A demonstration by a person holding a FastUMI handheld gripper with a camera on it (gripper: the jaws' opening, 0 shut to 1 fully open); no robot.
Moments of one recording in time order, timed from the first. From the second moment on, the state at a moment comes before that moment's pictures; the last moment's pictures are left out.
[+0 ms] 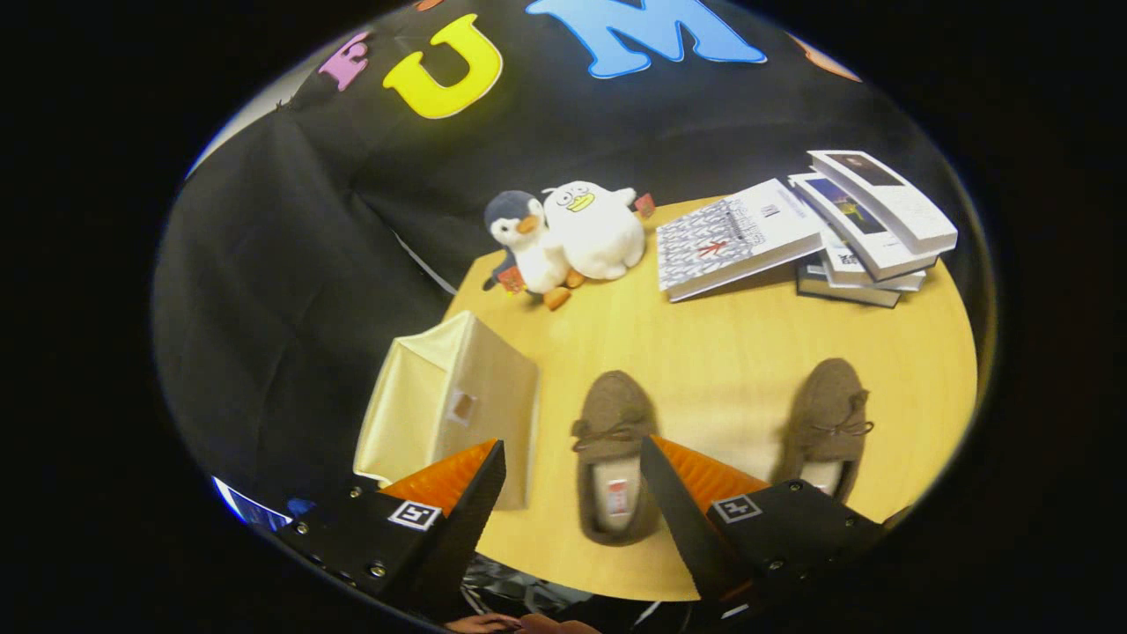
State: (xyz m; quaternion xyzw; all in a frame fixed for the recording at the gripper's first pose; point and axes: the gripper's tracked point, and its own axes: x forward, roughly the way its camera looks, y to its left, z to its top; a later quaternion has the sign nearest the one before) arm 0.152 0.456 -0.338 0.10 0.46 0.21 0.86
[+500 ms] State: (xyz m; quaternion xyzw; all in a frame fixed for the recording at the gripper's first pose) arm 0.130 0.424 -0.384 0.00 0.55 0.18 0.82
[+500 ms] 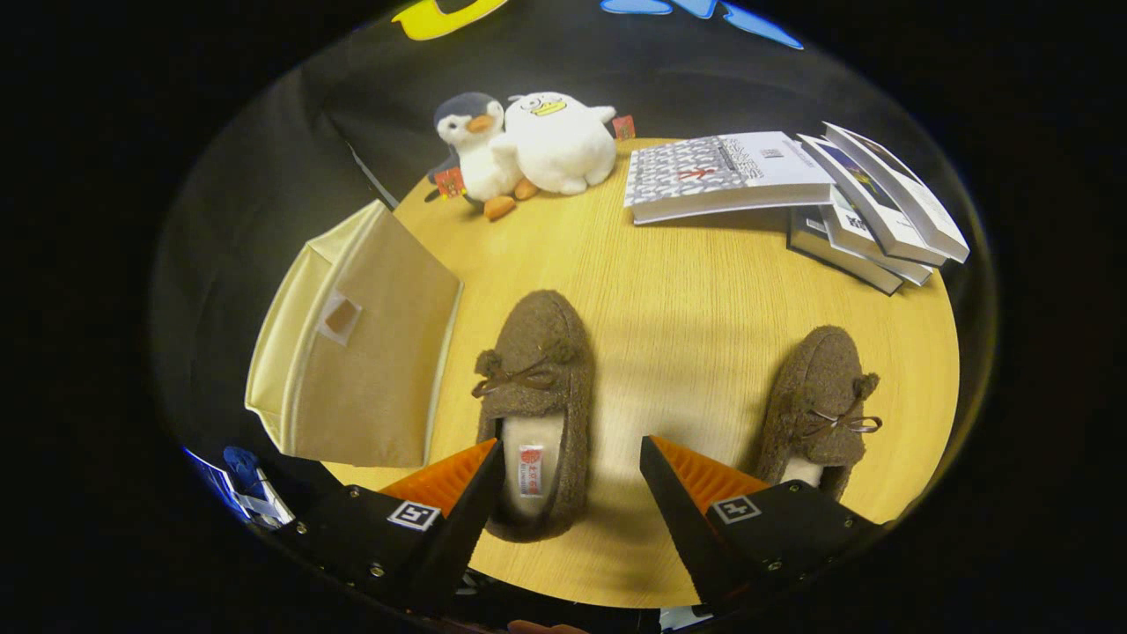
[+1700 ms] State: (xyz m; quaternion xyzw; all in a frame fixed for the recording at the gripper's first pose) arm 0.137 0.447 -0.308 0.03 0.57 0.20 0.80
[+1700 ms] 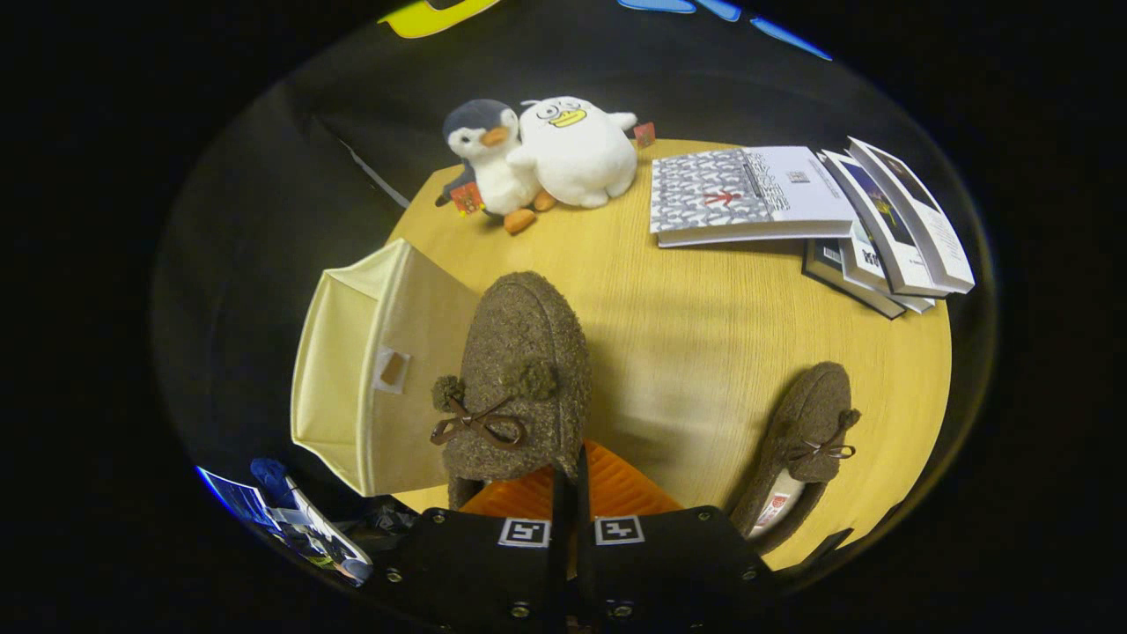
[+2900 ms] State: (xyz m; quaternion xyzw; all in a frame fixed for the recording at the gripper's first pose) arm 0.151 0.682 -0.361 -0.15 0.60 0.30 0.73
